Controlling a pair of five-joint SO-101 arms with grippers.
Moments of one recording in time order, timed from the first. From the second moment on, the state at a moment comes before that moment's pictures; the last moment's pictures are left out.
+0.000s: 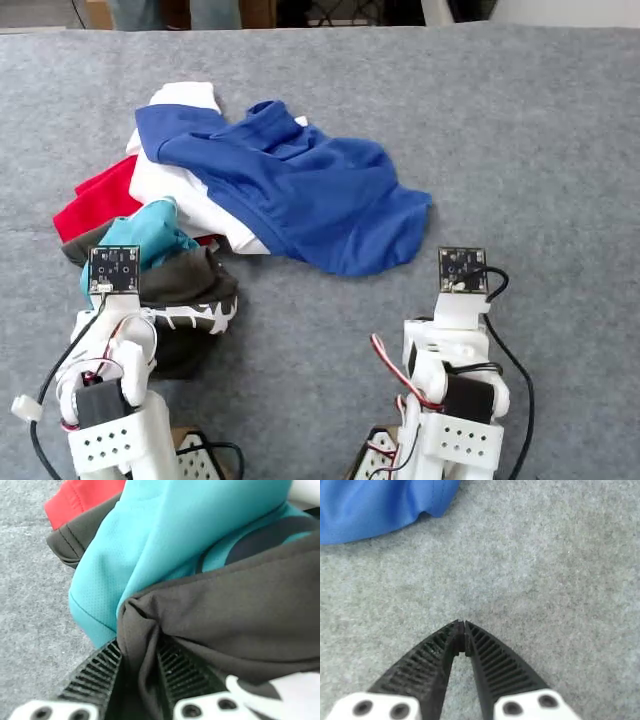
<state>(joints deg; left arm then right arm) -21.5 -103.7 96.8 64.7 -16.7 12.6 -103.8 96.4 74.0 7.5</state>
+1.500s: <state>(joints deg) -27.4 -103.5 76.7 71.7 -34.2 12.6 -103.8 96.4 74.0 7.5</state>
